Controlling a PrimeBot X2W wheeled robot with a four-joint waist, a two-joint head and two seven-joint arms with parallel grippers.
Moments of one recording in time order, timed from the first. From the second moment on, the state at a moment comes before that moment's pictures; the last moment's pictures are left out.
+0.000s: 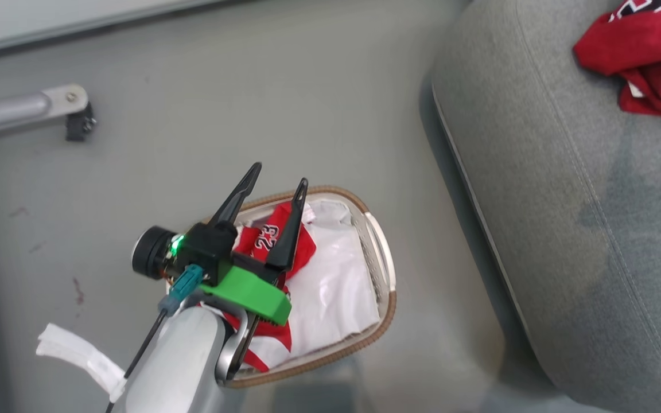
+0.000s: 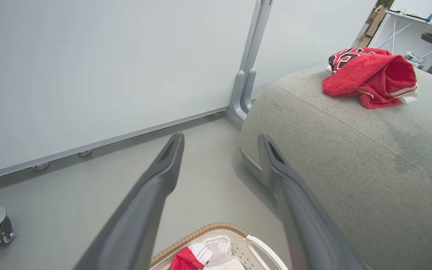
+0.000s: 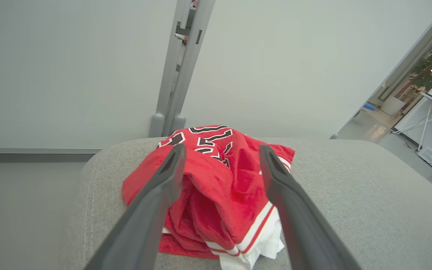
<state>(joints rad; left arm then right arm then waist) -0.40 0.10 -0.46 0.29 -0.27 -0.13 -0.26 -0.65 -0.27 -0.35 0.49 -0.10 0.13 -0.26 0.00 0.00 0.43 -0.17</state>
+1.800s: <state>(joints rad) -0.01 0.05 -0.10 0.30 -0.29 -0.12 -0.26 -0.14 -0.05 -0.01 0.35 0.17 0.13 -0.26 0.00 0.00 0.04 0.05</state>
